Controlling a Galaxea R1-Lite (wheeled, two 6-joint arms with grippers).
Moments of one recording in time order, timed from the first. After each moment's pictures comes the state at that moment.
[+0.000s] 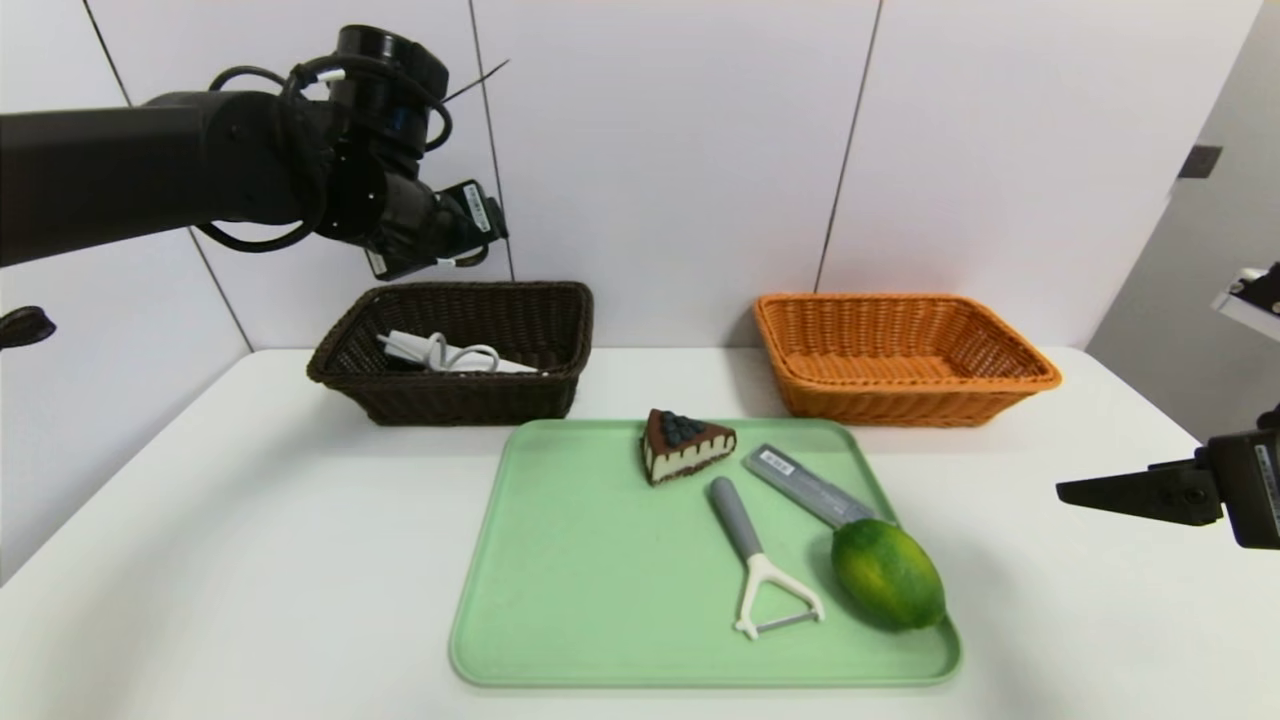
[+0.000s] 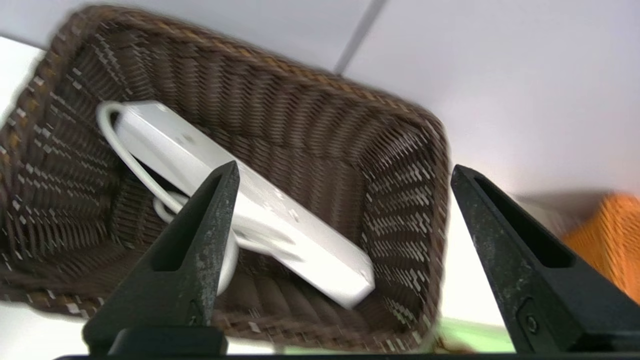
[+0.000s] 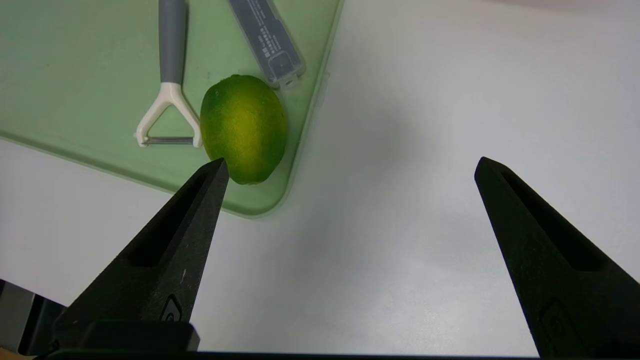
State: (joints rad) left arm -0.36 2.00 -1.96 0.41 0.30 -0.53; right arm 0.03 1.25 -1.00 0.53 0.28 -0.09
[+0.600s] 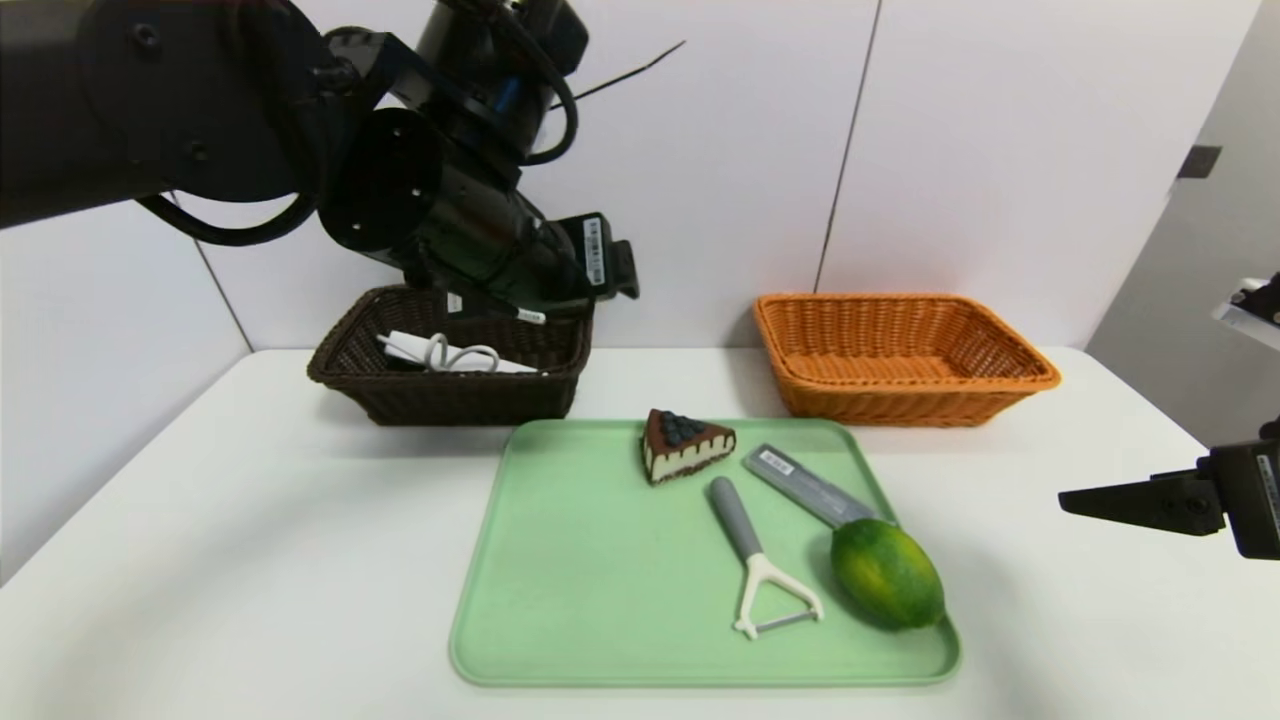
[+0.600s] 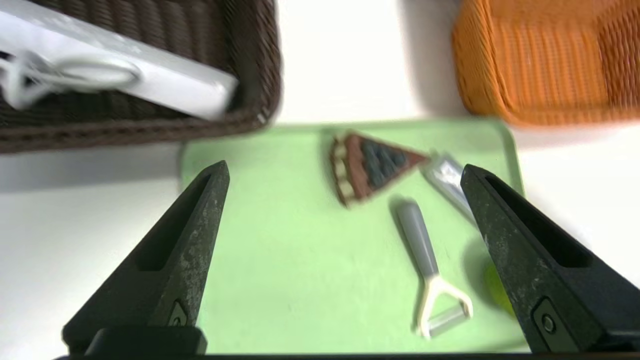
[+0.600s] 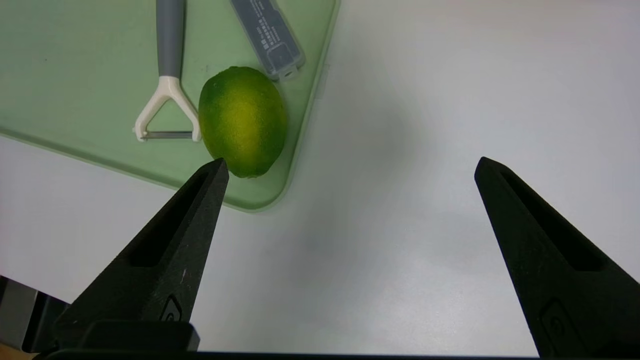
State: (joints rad) left arm -0.71 1.88 -1.95 0.69 0.30 -0.54; right arm 0.02 1.25 -0.99 0.53 0.29 -0.08
